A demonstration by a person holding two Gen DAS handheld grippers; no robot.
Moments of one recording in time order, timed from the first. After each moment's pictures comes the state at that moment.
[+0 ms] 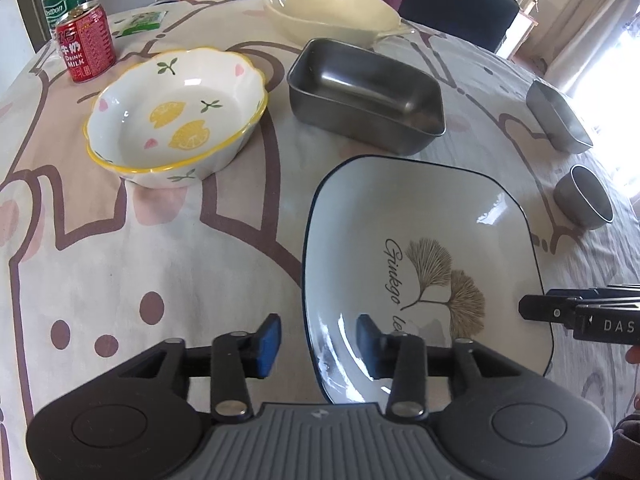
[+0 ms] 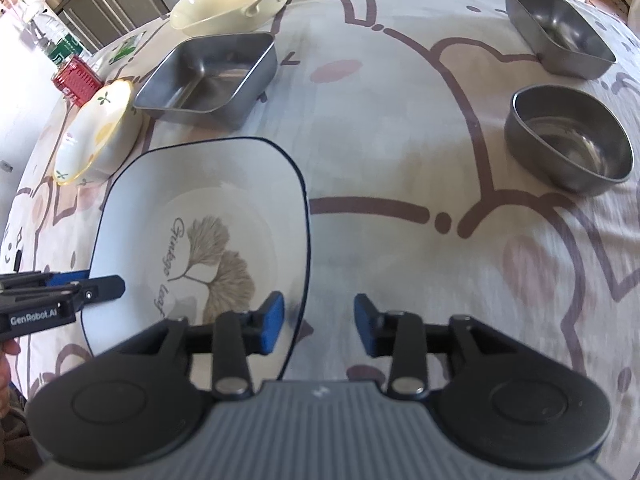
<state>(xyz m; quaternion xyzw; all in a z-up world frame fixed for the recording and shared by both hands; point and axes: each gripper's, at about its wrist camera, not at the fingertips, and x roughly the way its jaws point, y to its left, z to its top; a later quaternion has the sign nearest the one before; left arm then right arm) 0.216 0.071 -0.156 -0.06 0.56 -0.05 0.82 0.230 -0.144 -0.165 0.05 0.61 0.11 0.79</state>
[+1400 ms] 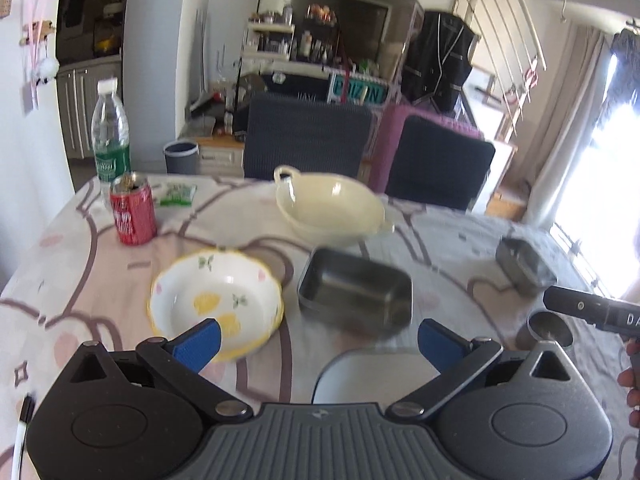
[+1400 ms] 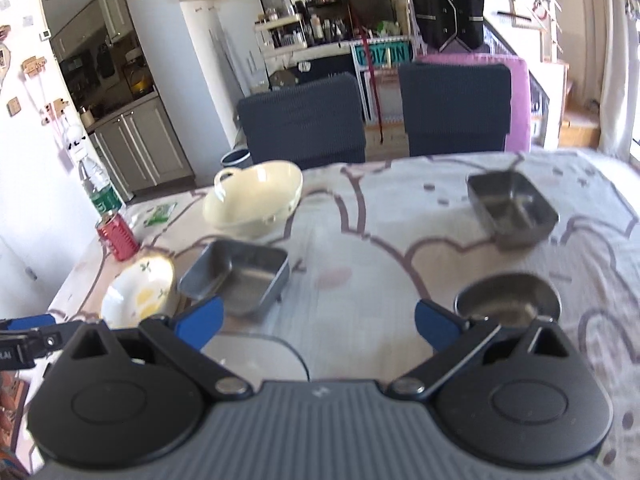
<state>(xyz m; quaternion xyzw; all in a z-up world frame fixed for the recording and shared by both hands) 0.202 0.087 -0.053 -0.07 0.34 -0.03 0.94 0.226 -0.180 -0.066 0.08 0.36 0.10 0.92</state>
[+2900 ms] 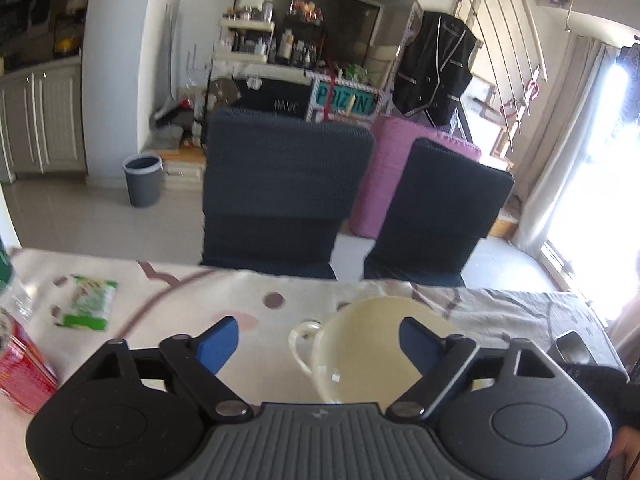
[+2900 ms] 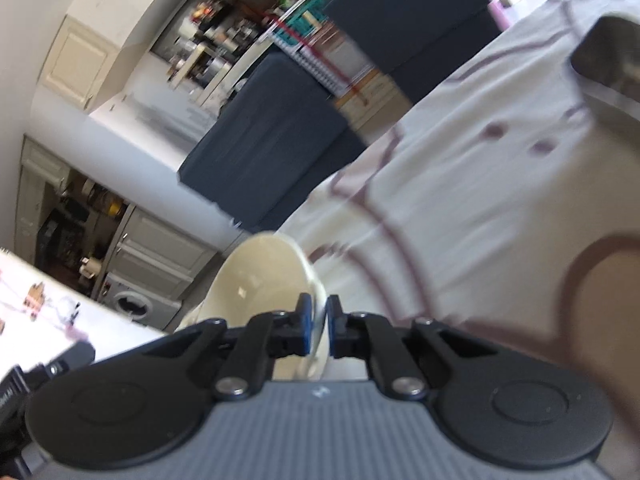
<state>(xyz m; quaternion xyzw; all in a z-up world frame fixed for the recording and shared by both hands) 0.460 0.099 -0.082 -0.09 0.35 -0.07 0.93 0.475 -0.212 -0.190 0.38 0.38 0.06 0.84</state>
